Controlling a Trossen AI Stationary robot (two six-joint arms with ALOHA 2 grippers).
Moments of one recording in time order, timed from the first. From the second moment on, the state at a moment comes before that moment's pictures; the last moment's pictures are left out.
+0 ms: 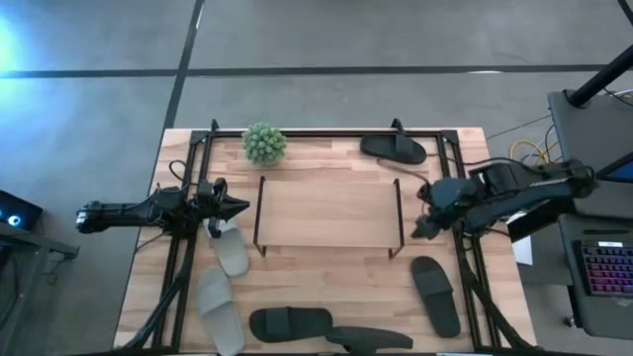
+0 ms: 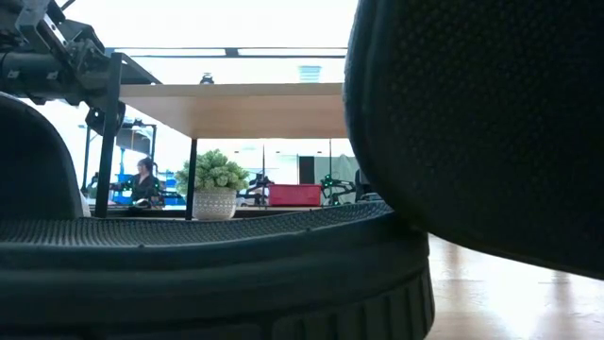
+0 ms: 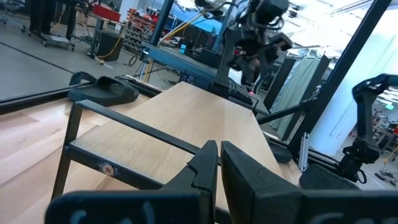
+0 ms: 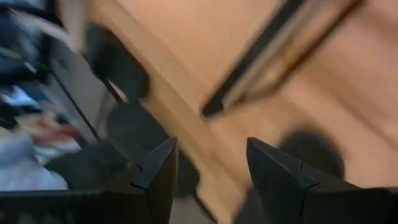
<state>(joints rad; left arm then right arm) 0.00 0.04 0.03 0.02 -0.11 -0.38 0.21 0.93 1.05 -1.09 -0.21 1.21</state>
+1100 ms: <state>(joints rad) 0.00 0.04 0.03 0.02 -0.11 -0.39 1.05 1.80 1.40 -1.57 -0.02 1.67</state>
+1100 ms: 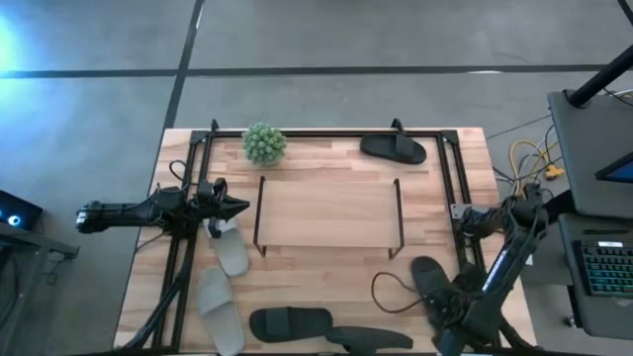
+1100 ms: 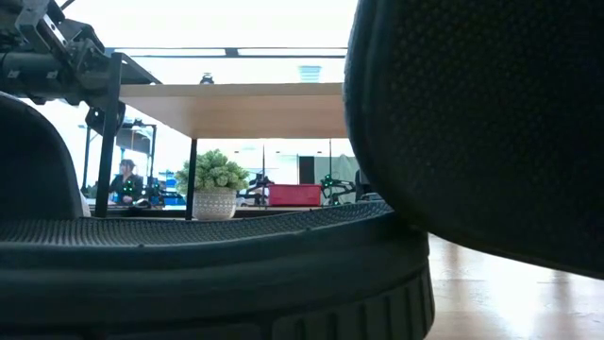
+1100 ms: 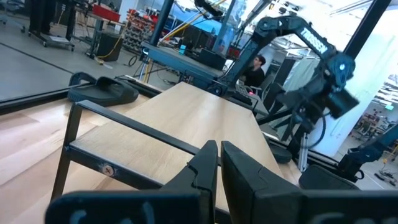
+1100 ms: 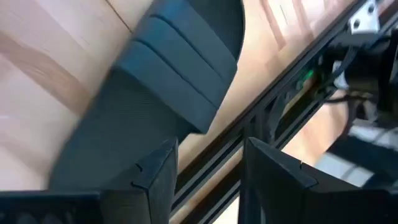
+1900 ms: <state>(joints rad) 0.00 0.04 0.03 0.02 -0.11 -0.39 1.04 1.86 1.30 -1.43 0.05 1.36</state>
